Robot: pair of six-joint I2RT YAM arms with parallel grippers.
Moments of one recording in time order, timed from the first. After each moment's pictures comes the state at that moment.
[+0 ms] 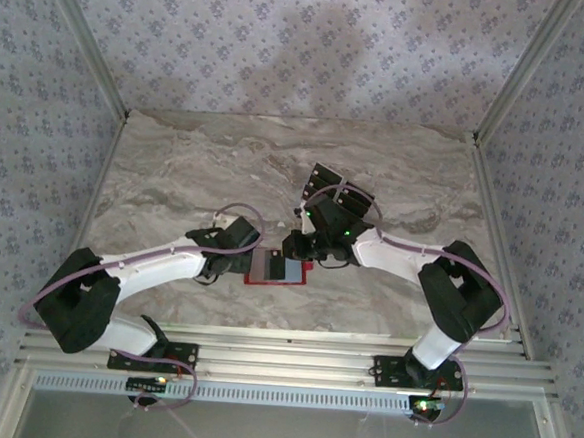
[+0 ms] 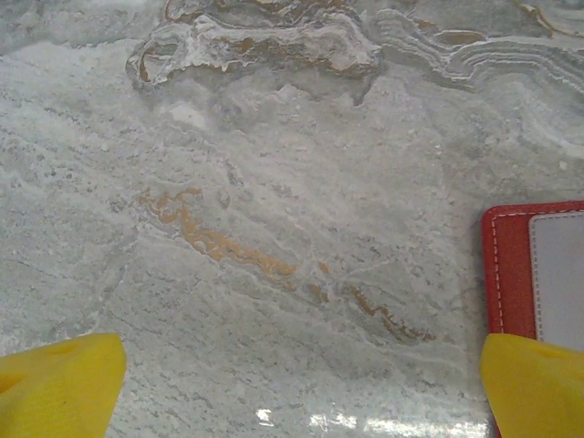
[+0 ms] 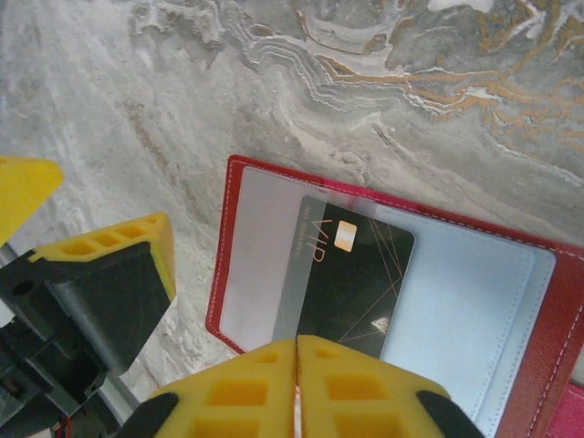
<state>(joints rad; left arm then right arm) -0.78 1.38 0.74 -0.61 -0.47 -0.66 0.76 1.65 0.96 -0.20 -0.35 0.64</state>
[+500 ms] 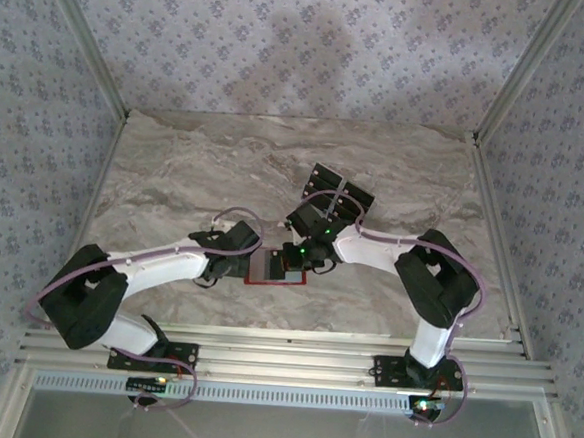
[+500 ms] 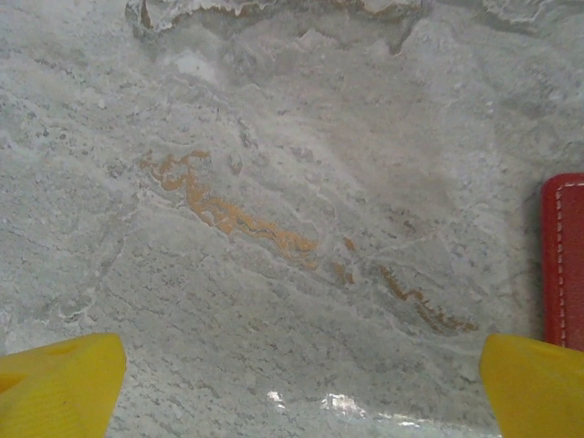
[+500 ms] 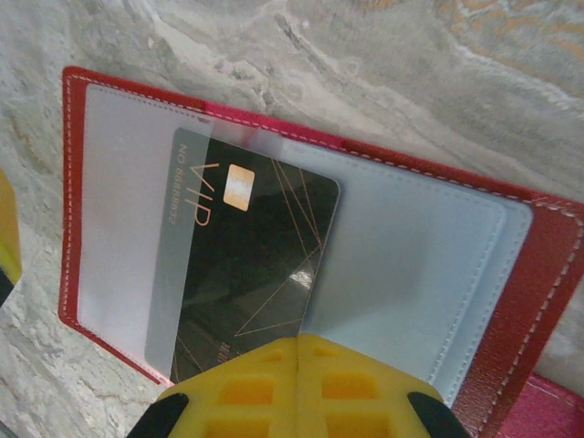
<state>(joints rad) -0.77 1.42 0.71 -0.61 -0.47 -0.69 0.82 1.79 1.05 -0.38 -0.23 0.56</state>
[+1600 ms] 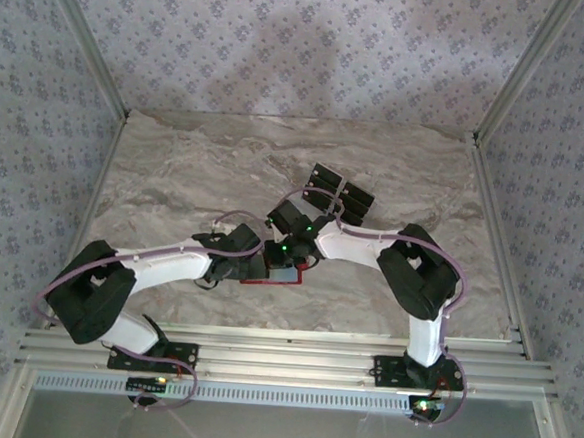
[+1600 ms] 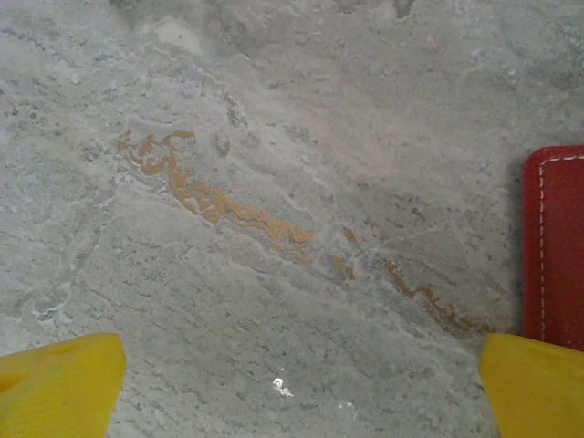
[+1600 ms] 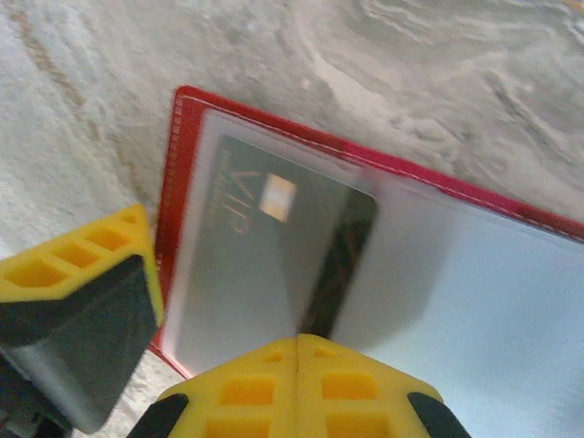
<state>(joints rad) -0.77 1.44 0.70 -0.59 -0.46 -0.70 0.88 1.89 1.19 -0.37 -0.28 0.59</state>
